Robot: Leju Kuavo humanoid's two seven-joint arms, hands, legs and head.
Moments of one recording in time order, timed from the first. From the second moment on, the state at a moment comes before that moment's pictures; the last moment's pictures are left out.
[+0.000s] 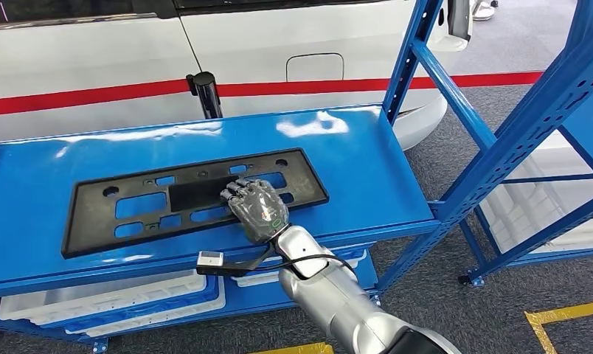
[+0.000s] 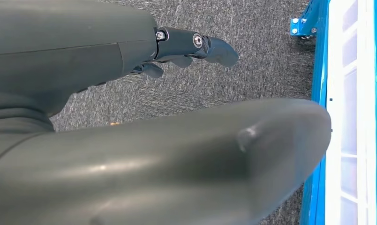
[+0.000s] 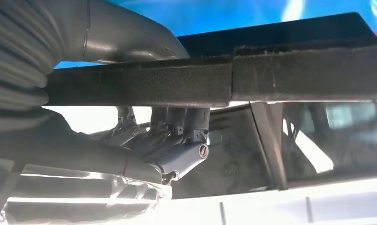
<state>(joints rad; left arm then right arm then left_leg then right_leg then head) -0.08 -0.06 -0.02 -0.19 0.18 0.52 -0.39 -0.61 0.32 0.60 -0.65 1.26 -0.69 -0.19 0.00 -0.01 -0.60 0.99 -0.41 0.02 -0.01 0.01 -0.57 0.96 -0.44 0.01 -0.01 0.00</state>
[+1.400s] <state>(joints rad) -0.05 -0.05 0.05 -0.19 0.20 0.42 -0.42 -0.42 0.13 0.52 -1.52 0.23 -0.35 -0.44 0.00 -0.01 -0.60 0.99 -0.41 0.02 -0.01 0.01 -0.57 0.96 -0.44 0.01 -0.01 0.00</state>
